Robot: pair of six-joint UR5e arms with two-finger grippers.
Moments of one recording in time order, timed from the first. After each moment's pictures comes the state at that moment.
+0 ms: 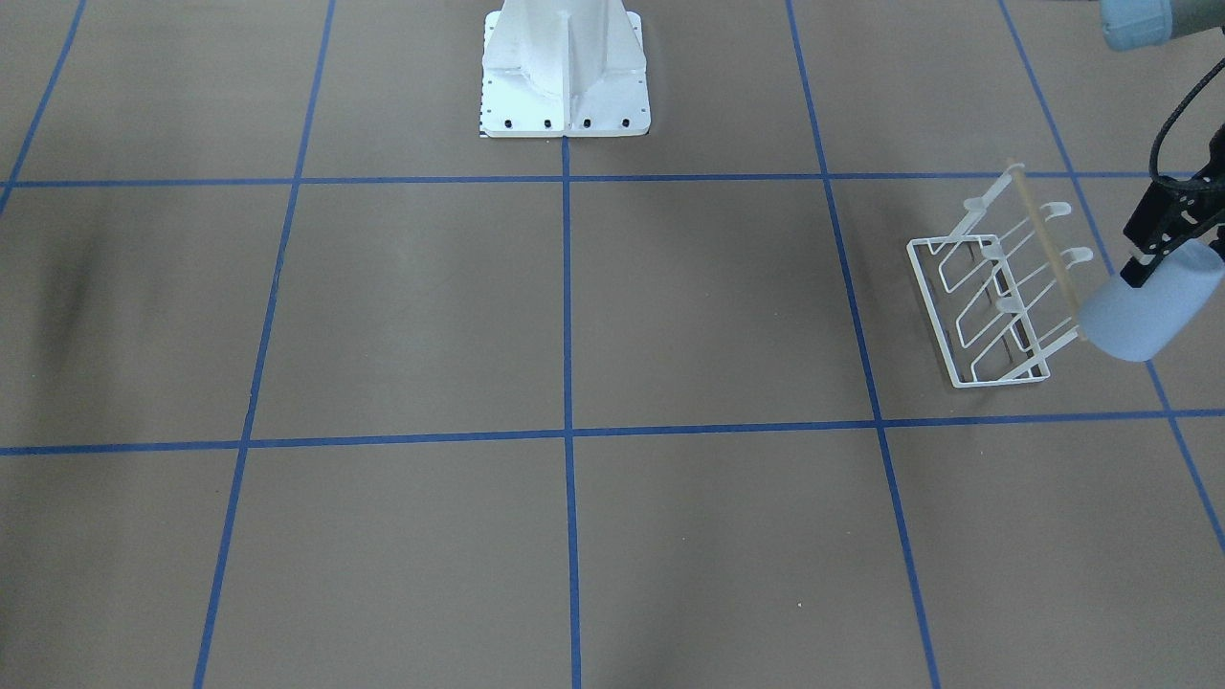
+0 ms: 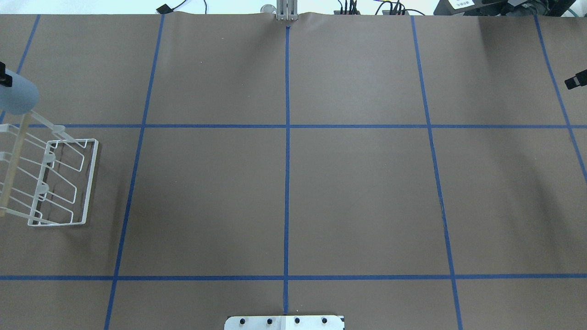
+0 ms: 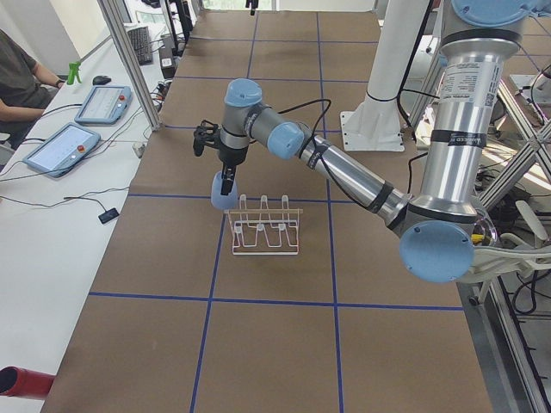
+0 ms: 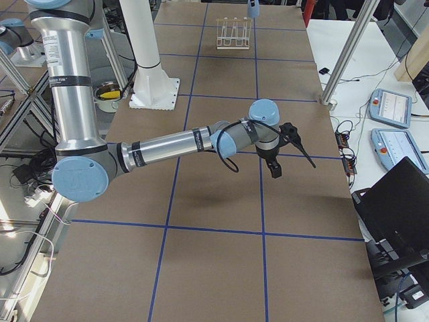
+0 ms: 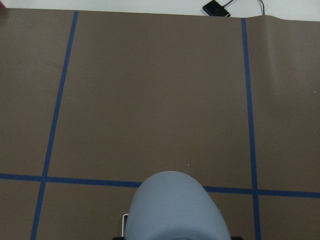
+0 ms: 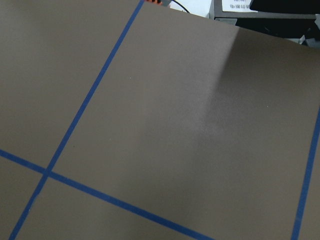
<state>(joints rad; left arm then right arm) -1.23 -1.70 -2.03 -1.56 -2.13 -0.67 1.40 -1.47 1.75 -1.40 2.32 0.06</state>
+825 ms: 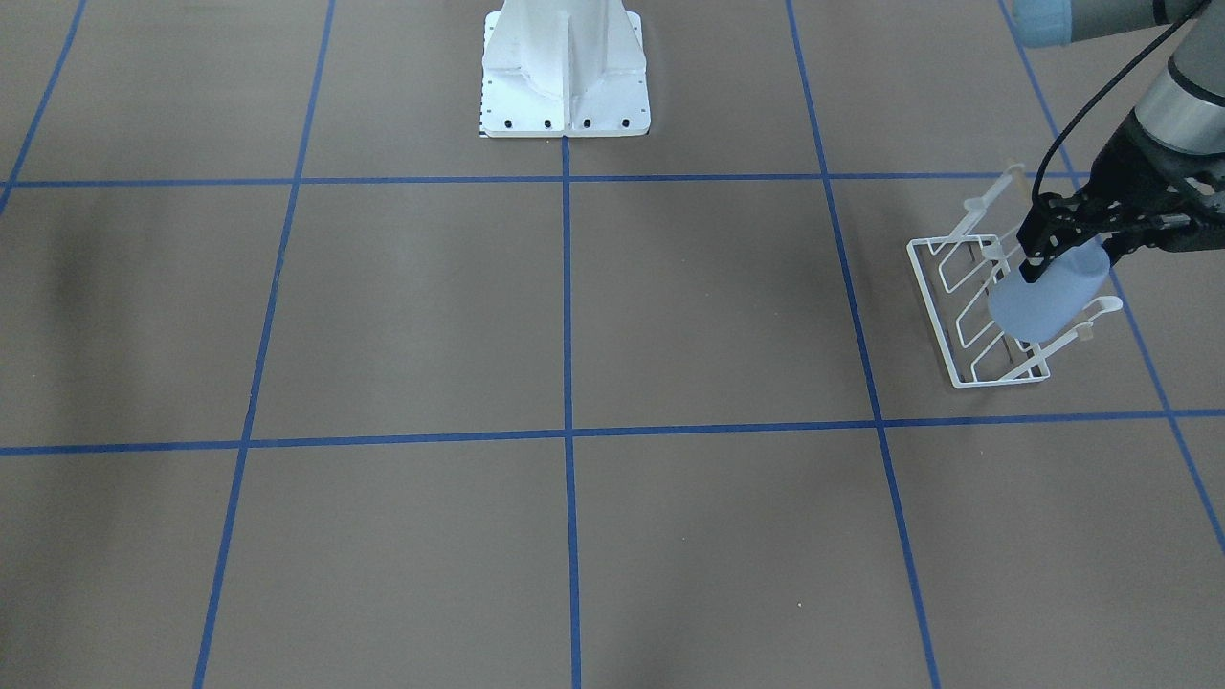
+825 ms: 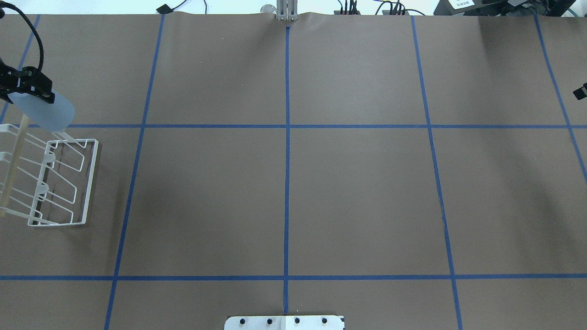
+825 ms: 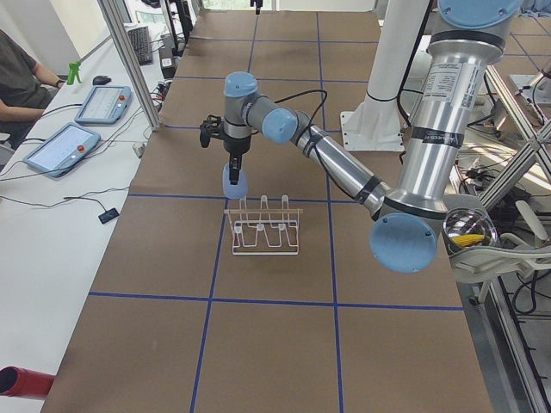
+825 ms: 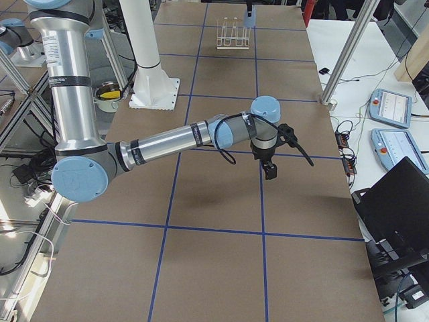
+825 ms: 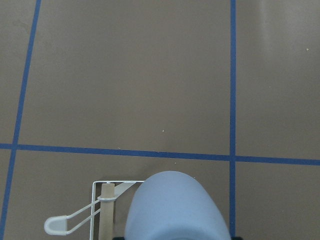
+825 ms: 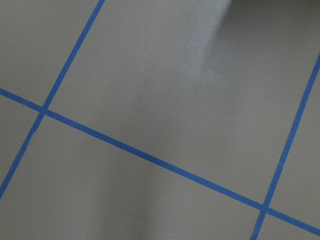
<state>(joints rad) -1.13 -1.78 -2.01 -1.46 -2.14 -0.70 1.39 -1.47 1.78 -1.52 2.31 -0.03</state>
